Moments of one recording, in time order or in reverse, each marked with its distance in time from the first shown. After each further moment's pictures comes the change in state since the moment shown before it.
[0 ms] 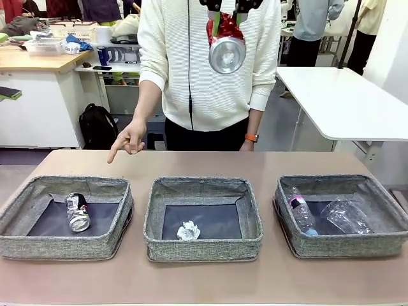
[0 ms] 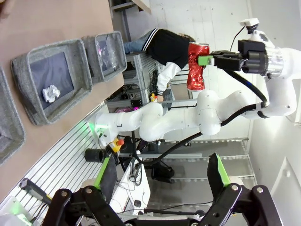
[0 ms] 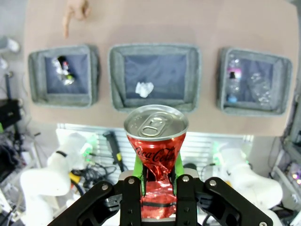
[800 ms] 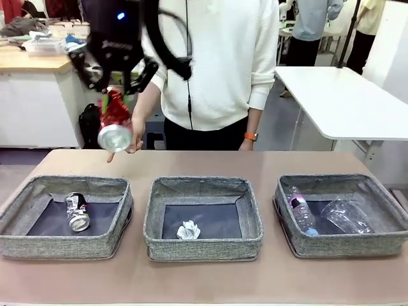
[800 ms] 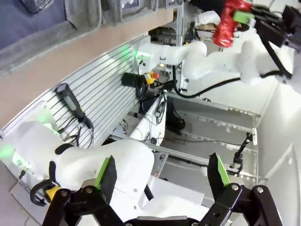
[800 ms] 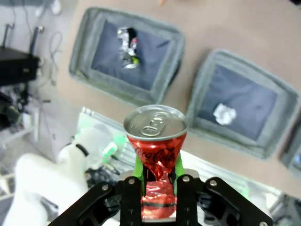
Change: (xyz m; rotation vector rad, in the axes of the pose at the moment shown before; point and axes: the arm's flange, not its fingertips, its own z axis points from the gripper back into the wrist) left arm -0.090 0.111 0.102 0.135 0.272 0.196; right arm -0.026 0.174 -0.148 0.163 -0.013 0.331
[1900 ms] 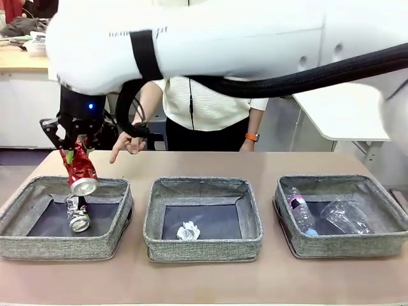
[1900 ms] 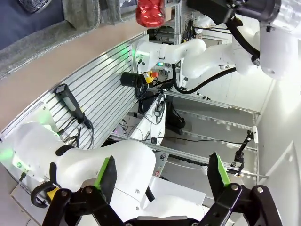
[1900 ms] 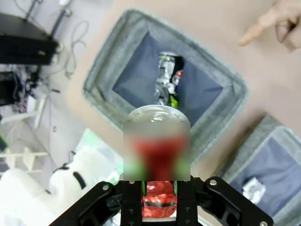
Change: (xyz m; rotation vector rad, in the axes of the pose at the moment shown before) left arm 0.000 0.002 -0.002 -0.003 -0.002 -0.010; right arm 0.050 0.033 -0.136 0.135 -0.060 0.209
